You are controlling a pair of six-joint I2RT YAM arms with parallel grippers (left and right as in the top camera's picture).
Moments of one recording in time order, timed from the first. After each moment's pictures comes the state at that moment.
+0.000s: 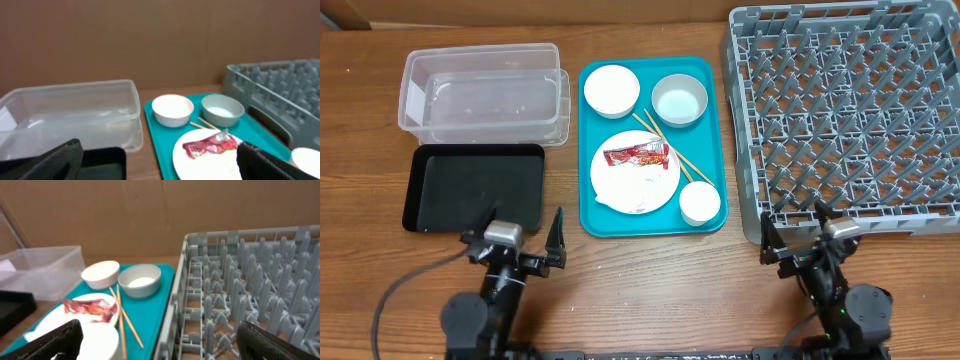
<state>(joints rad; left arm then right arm) 0.02 0.15 0.26 -0.16 0.23 -0.03 0.13 0.02 0.16 -0.21 -0.14 0.12</state>
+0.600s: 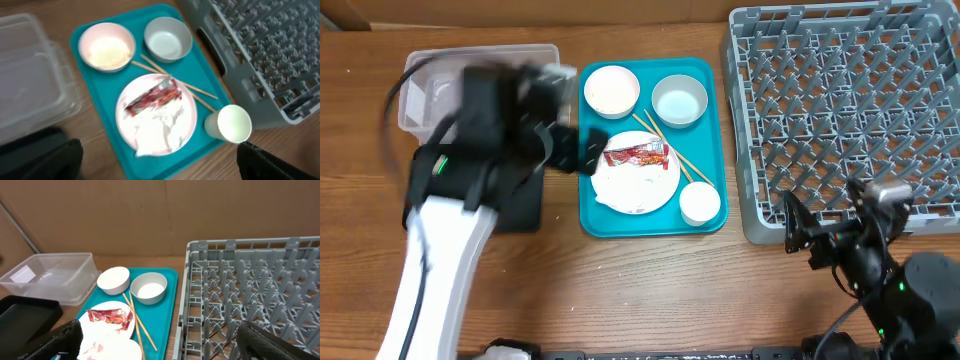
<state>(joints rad) -0.21 1.38 1.53 -1.01 0.29 0.03 0.13 0.46 0.82 -0.61 -0.15 0.12</state>
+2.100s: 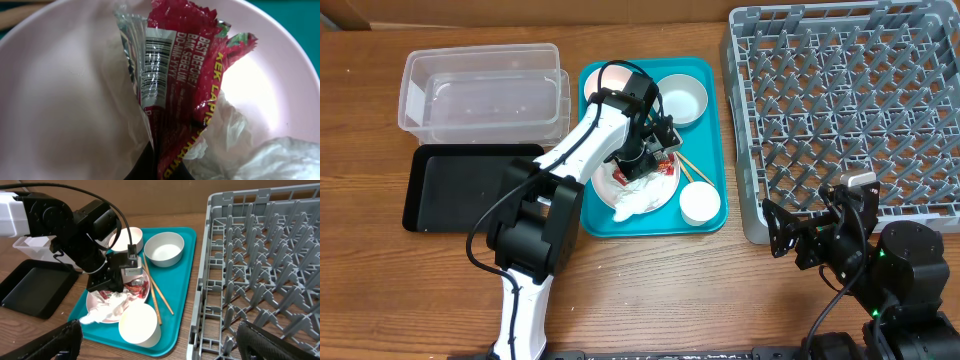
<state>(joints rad) -0.44 2.20 1.68 -0.97 0.14 0.62 0.13 0.57 0.82 -0.72 -0.26 0.12</state>
